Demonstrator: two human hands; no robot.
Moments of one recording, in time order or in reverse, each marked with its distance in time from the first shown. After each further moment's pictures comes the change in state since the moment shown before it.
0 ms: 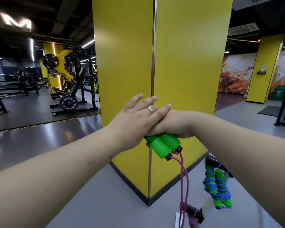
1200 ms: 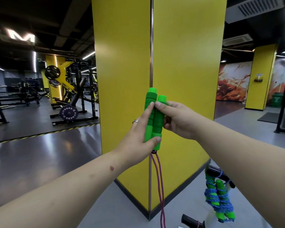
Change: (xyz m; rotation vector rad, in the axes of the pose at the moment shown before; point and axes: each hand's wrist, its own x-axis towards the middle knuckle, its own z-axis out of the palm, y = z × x) left_hand -0.002 0.032 0.004 -1.151 0.105 -0.524; right_hand 0.002 -0.006 -0.030 0.316 0.384 -0.289
